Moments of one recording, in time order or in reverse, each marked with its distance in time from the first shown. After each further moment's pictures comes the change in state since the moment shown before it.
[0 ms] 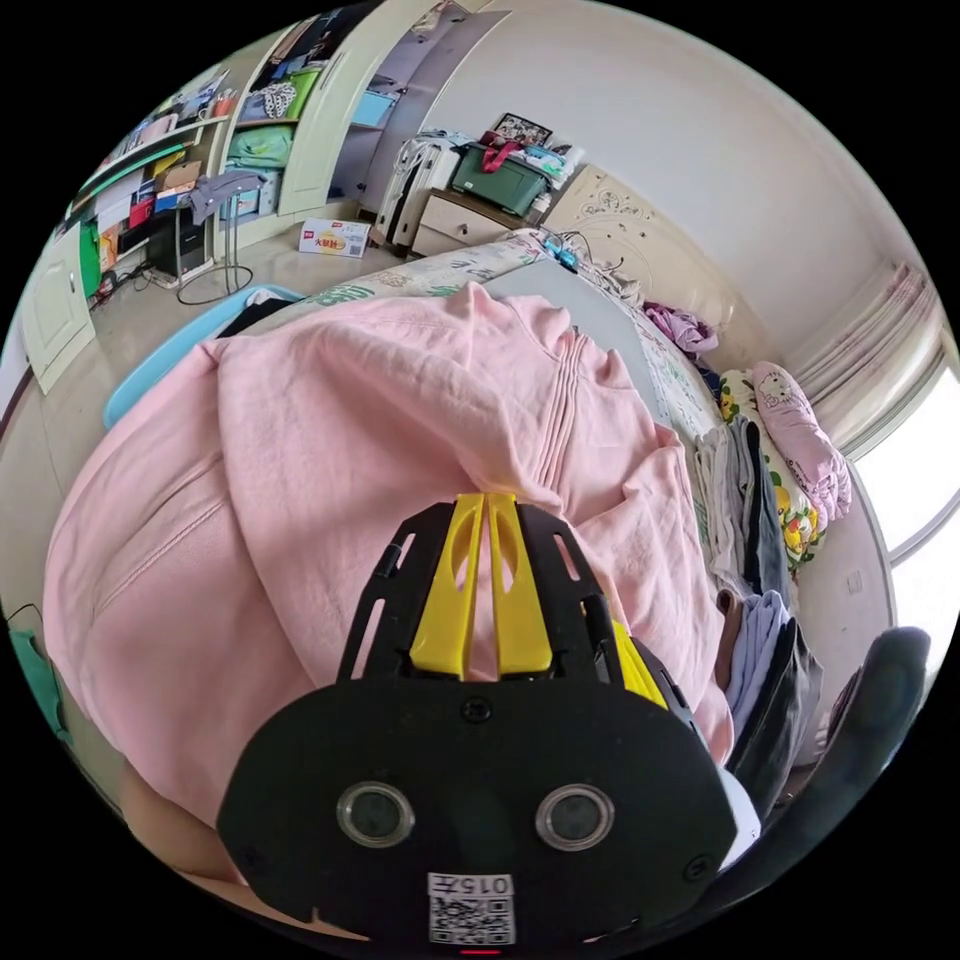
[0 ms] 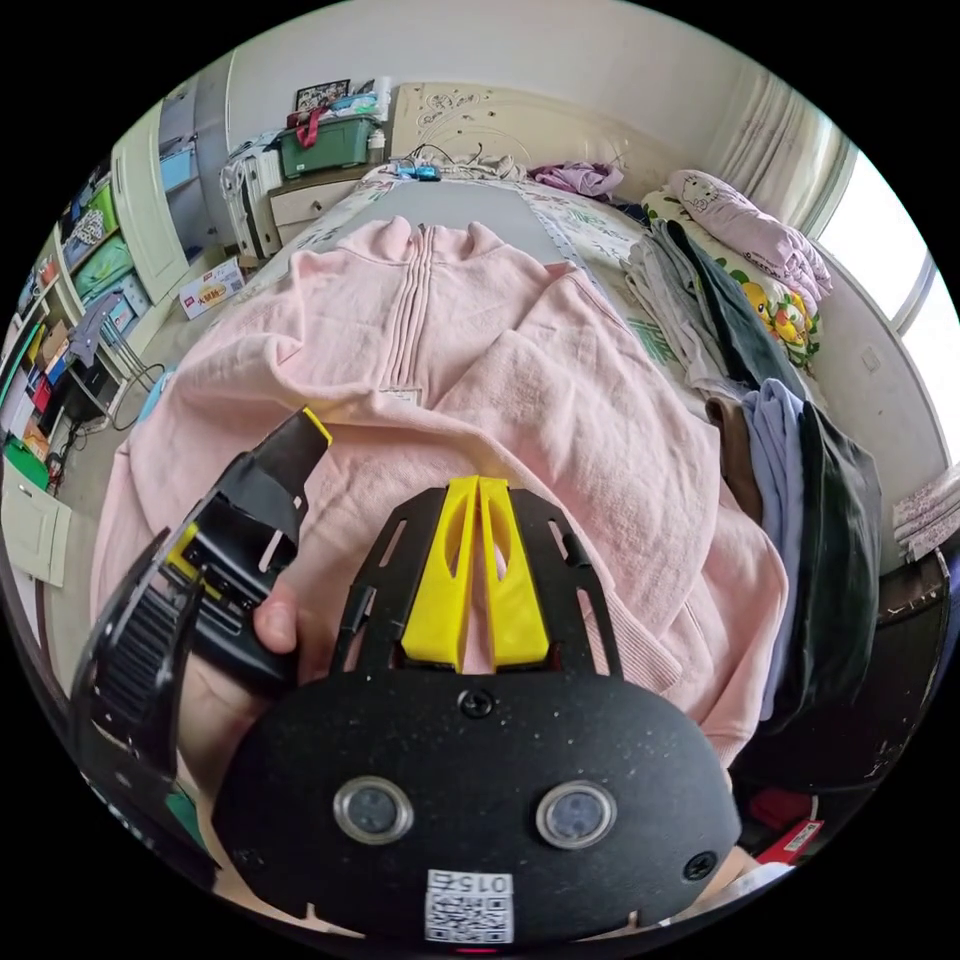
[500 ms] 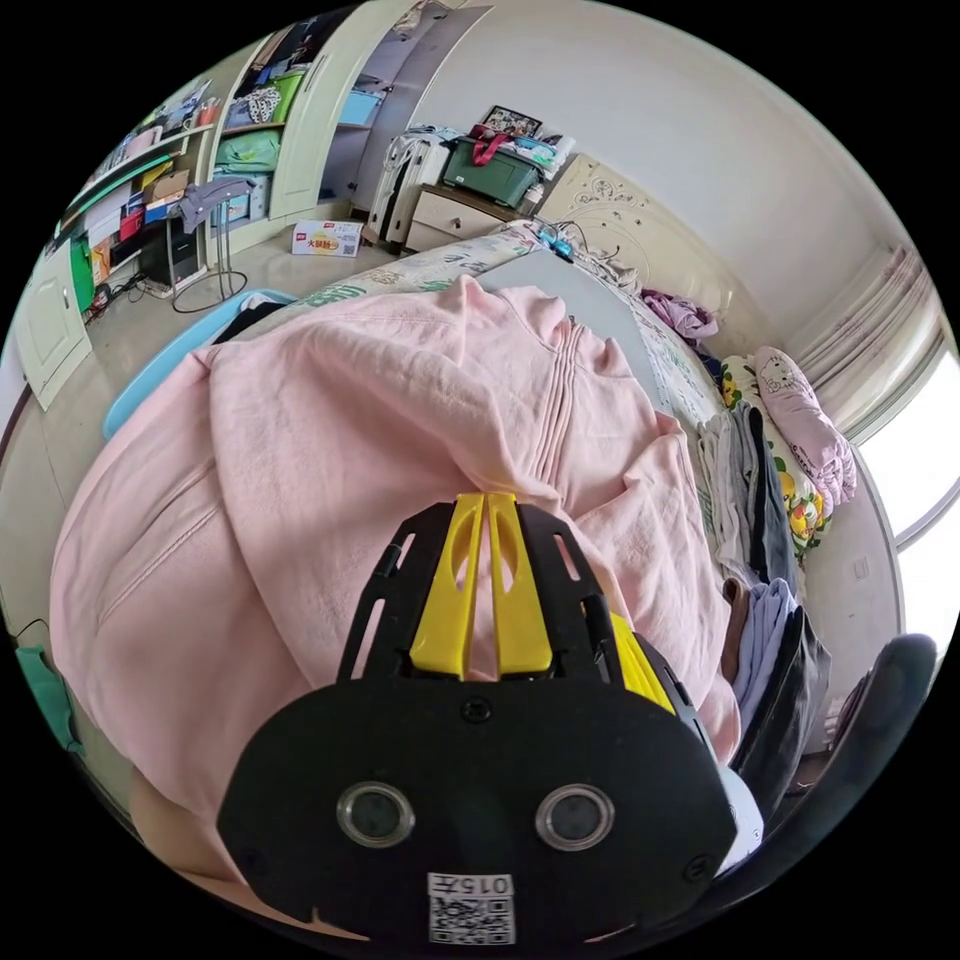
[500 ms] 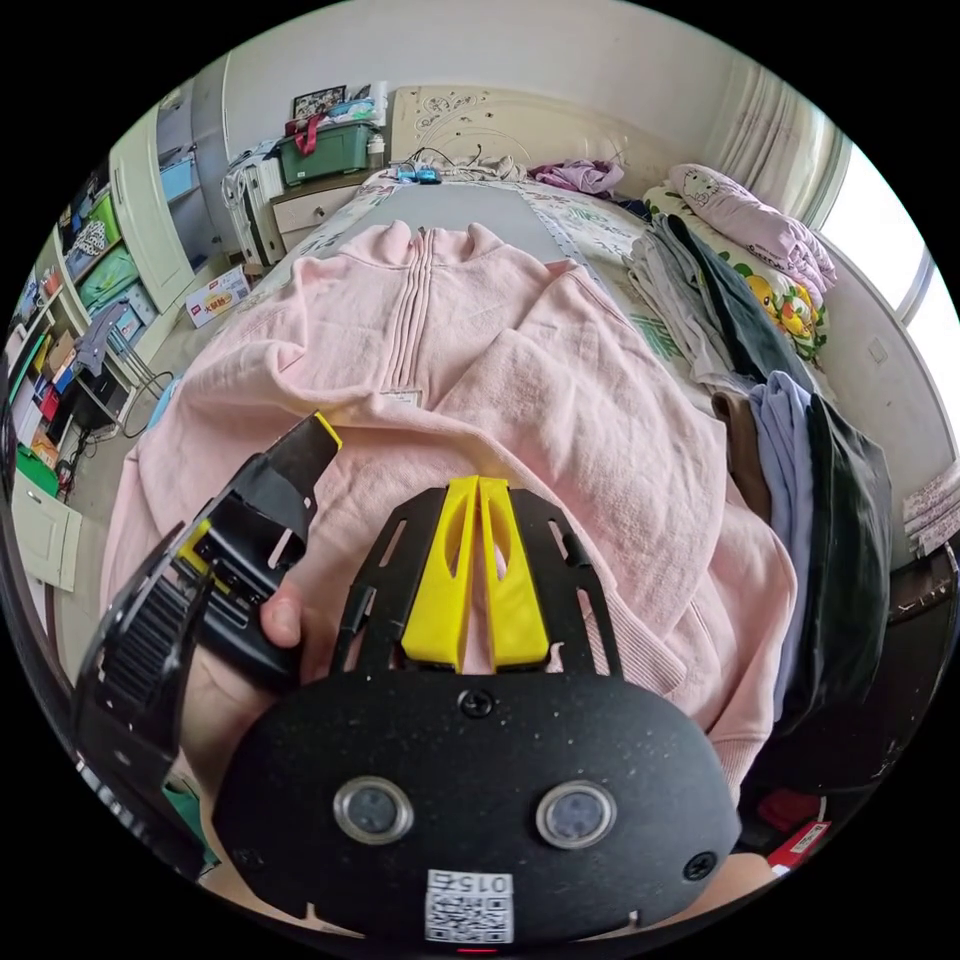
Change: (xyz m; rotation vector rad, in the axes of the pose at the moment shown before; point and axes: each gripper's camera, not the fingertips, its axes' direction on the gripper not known) left arm 0.021 -0.010 0.008 -0.019 -0.012 0.036; right arm -0.017 -0.004 0.000 0.001 -0.033 0.013
